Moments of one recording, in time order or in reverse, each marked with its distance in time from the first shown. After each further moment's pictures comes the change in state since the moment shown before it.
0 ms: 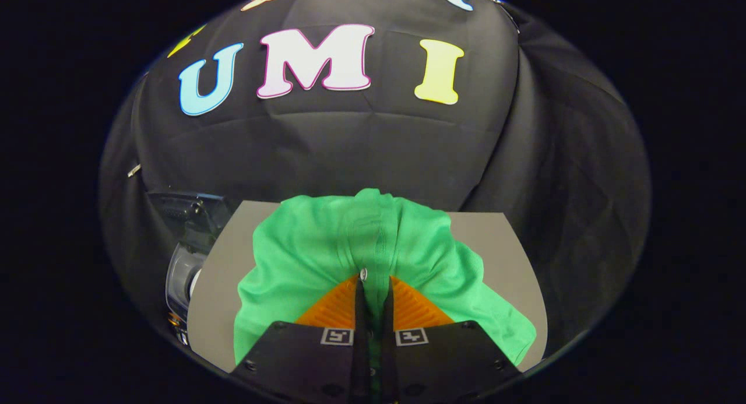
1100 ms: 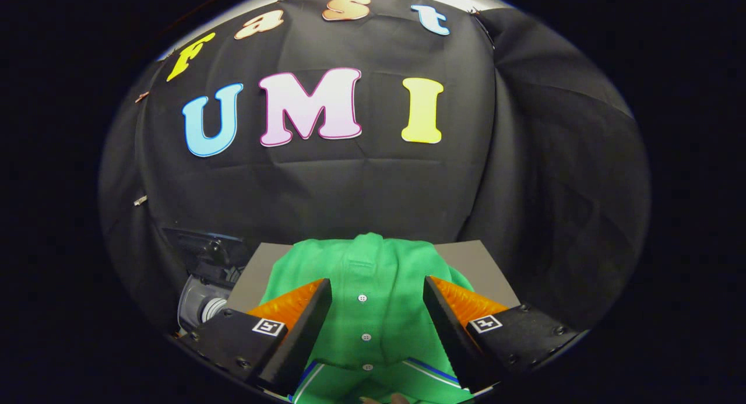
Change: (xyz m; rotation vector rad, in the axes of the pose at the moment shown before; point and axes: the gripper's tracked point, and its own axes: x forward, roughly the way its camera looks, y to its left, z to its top) arm -0.040 -0.004 0.032 0.089 -0.194 0.016
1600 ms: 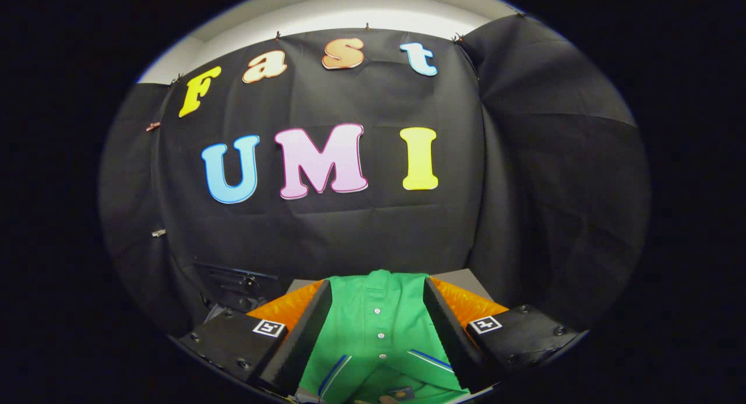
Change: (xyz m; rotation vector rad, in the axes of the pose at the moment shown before) arm -0.081 0.006 0.048 0.055 -0.224 0.039
